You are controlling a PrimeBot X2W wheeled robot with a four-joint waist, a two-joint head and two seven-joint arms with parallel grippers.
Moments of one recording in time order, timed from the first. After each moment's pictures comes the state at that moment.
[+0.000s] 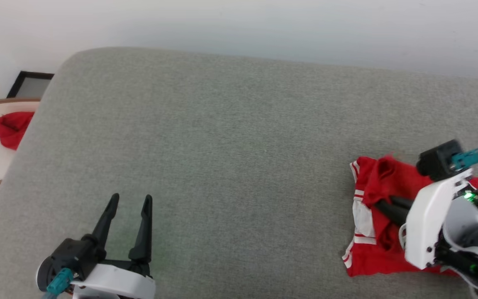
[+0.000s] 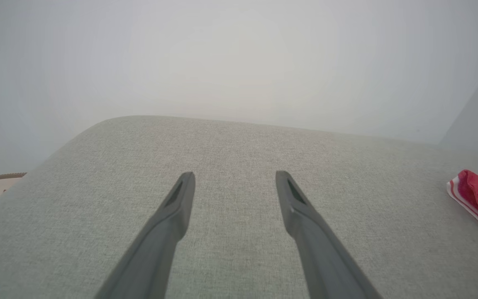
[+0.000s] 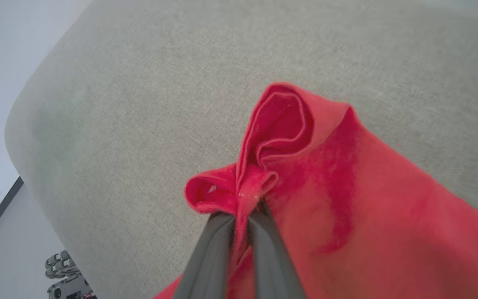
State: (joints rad) left arm -0.06 0.17 -0.04 0.12 -0.28 -0.13 -0.26; right arm -0.30 -0.40 0.23 -0.16 0.67 0.13 0.85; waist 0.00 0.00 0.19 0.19
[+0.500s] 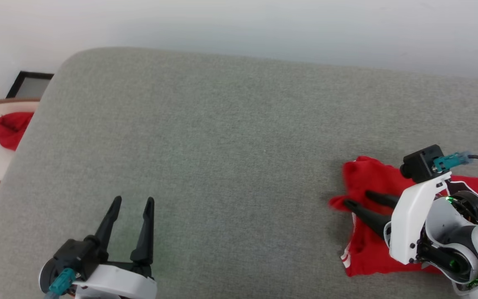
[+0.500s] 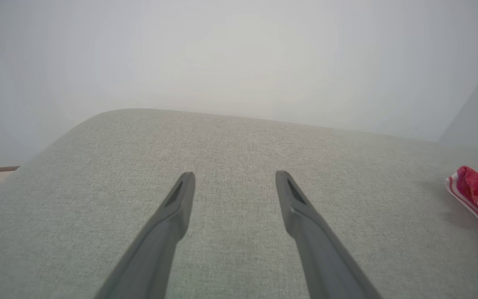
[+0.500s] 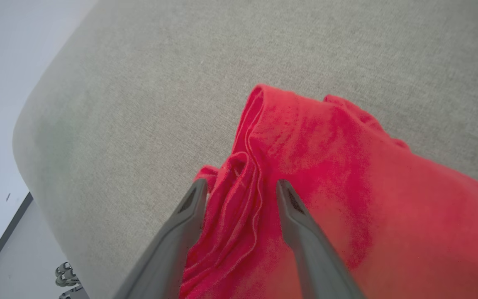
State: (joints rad) left arm -0.06 0.16 -0.05 0.14 -0.29 -0.13 -0.26; right arm -0.36 -0.39 0.34 0.05 0.72 0.13 0.70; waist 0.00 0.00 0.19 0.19
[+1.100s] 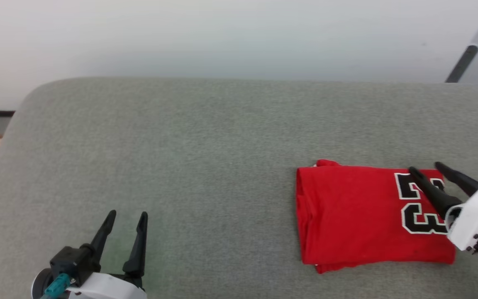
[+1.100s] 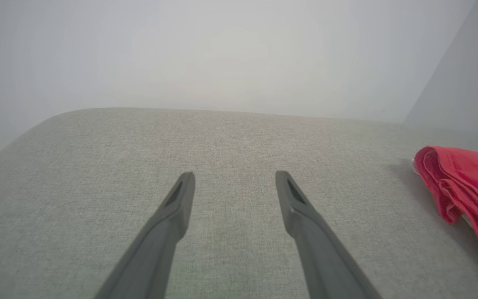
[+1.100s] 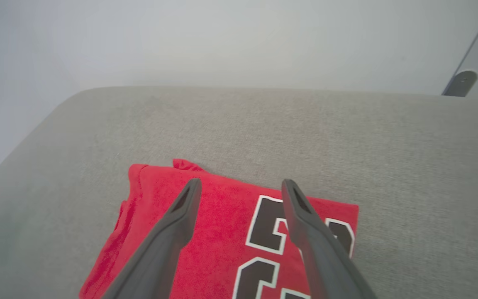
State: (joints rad) left arm -0.05 0.23 -0.07 0.20 -0.33 -0.13 -0.26; right arm -0.31 -0.54 0.23 0.07 0.81 0.13 0.40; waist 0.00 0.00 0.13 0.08
